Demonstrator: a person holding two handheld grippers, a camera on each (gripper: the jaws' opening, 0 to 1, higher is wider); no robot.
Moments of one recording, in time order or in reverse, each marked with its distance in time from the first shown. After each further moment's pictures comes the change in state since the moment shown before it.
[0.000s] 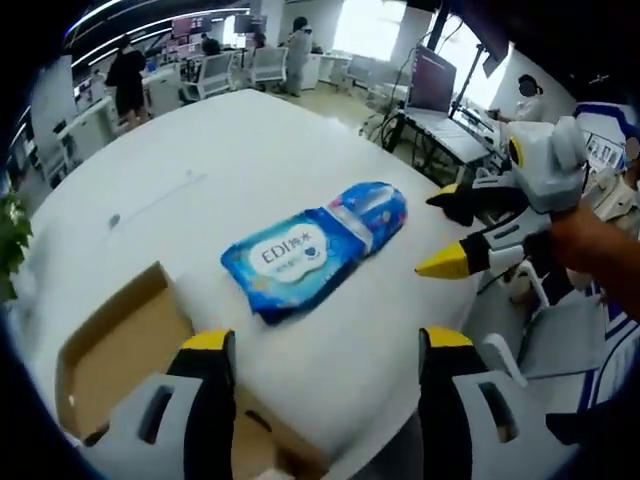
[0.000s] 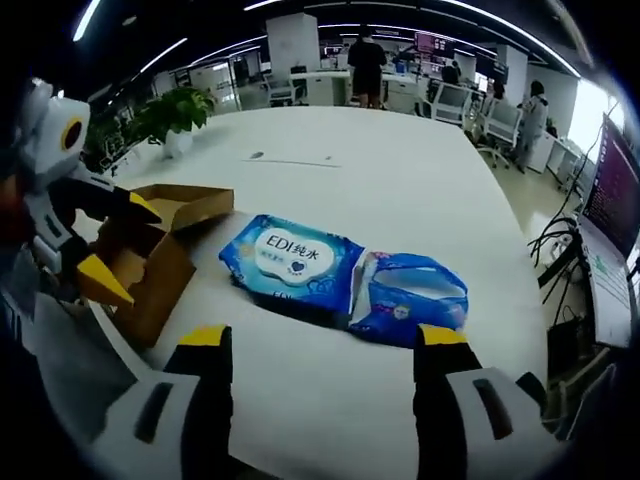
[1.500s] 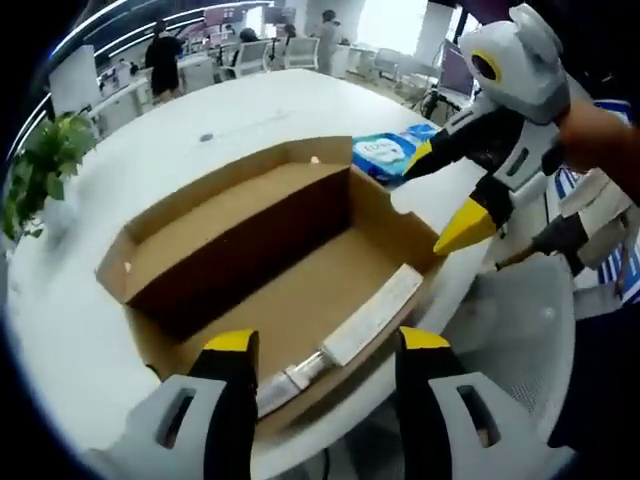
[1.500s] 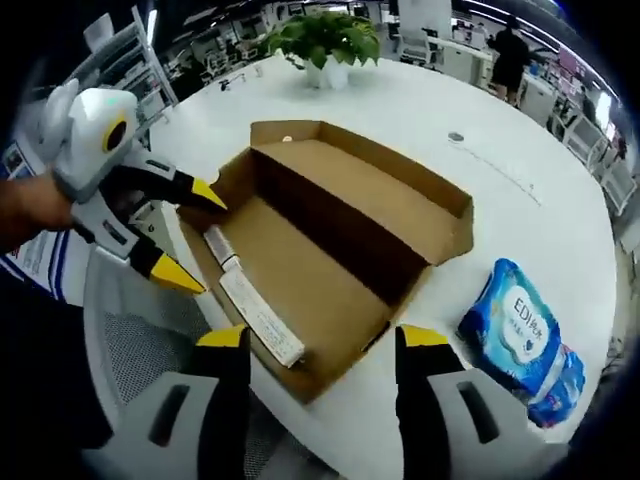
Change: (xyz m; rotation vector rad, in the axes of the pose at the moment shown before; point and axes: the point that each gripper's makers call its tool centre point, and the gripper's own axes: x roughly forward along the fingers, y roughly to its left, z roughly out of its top) left arm -0.111 0.125 -0.179 -0.050 0.041 0.090; right arm 0.057 0.281 0.017 -0.420 0.310 0.426
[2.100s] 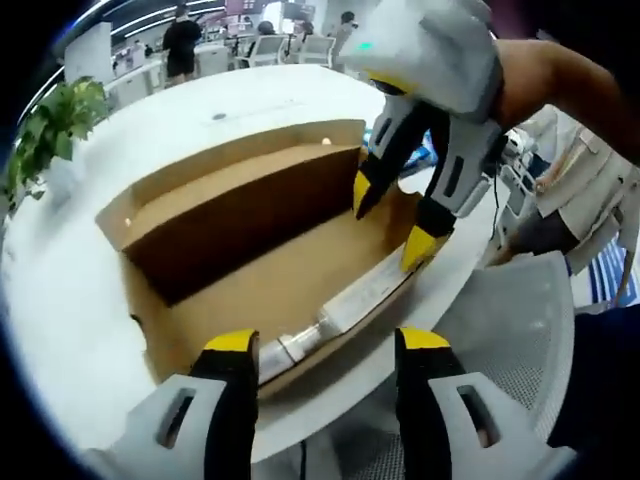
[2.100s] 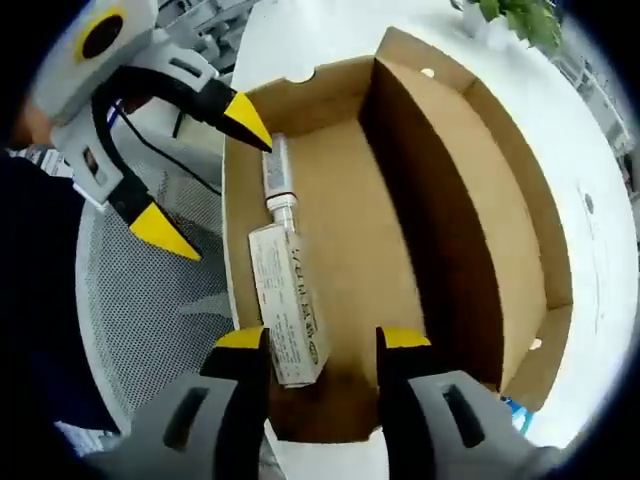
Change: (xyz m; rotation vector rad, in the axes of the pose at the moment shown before) left arm 0.000 -0.003 -0.029 -0.074 -0.006 -0.020; right arm 0.058 0.037 -0.010 -0.416 0.399 0.289
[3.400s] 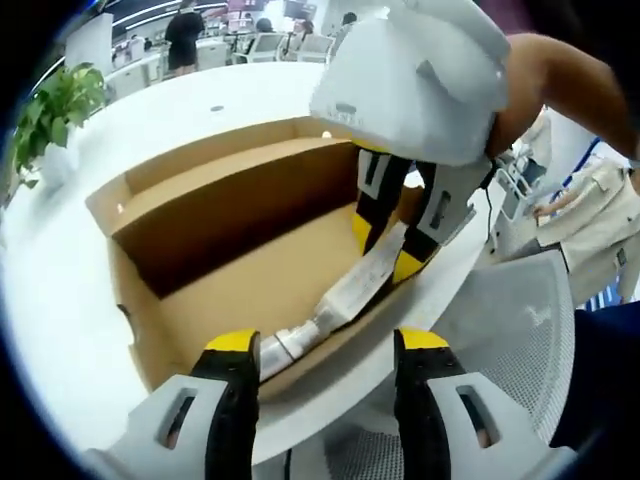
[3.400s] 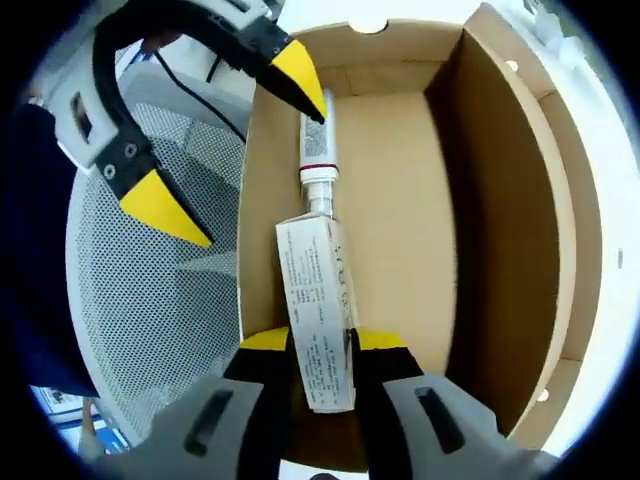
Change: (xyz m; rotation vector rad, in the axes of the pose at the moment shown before) left arm 0.006 0.006 -0.005 -0.031 -0.008 -0.035; right arm 0.030 0.004 -0.004 -0.151 0.133 -0.003
